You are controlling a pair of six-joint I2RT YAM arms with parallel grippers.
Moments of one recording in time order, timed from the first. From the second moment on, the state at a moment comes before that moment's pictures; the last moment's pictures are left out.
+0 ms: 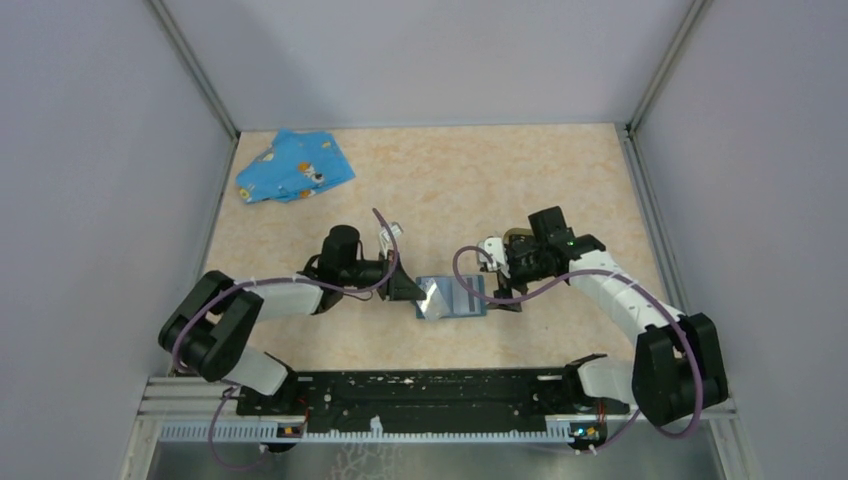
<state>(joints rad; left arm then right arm) -0.57 1.47 0.50 0.55 0.86 -0.55 0.32 1.23 0.76 -0.66 -0.91 -1.14</state>
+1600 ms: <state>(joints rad) -0.52 1.77 0.72 0.42 0.95 -0.48 0.40 1.37 0.75 -0.60 -0.67 -1.18</state>
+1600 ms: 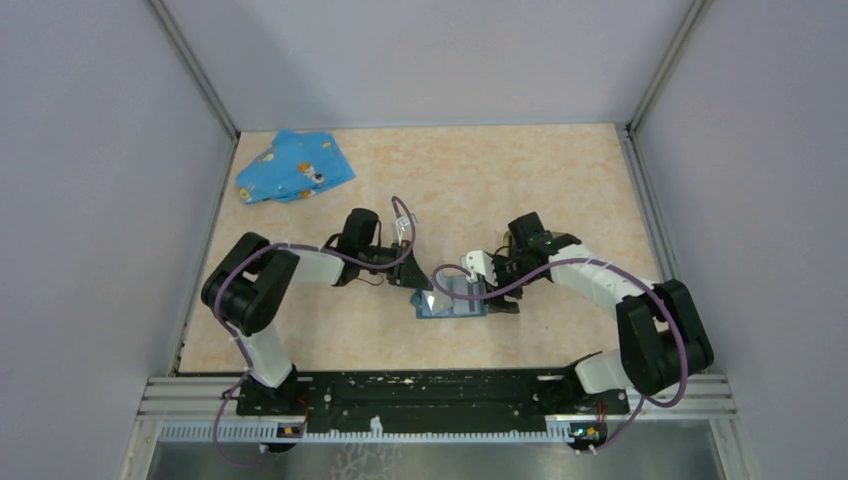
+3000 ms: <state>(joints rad) -0.52 1.94 0.81 0.36 0.94 -0.60 0.50 1.49 0.75 -0.54 -0.51 -1.07</state>
